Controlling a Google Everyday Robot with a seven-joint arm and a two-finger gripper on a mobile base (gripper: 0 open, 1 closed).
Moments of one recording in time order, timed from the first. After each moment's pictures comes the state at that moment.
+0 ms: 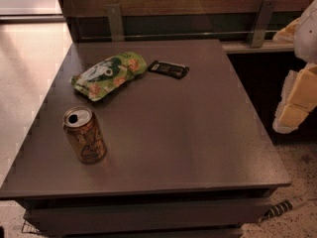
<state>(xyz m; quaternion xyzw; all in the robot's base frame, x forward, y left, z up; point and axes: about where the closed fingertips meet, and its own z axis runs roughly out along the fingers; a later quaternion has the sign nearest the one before) 0.438 -0.214 0.985 -0.60 0.78 -0.04 0.17</state>
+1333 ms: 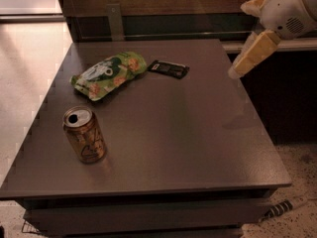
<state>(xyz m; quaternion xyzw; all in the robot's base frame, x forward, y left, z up) 0.582 -0.184 0.987 -0.59 0.72 0.06 0.37</state>
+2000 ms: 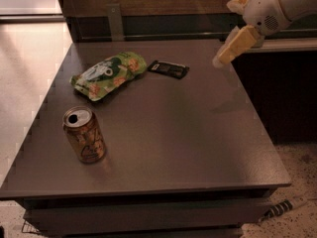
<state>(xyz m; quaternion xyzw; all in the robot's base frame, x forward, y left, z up) 0.635 -0.166 0.978 -0.57 0.70 0.10 0.41</state>
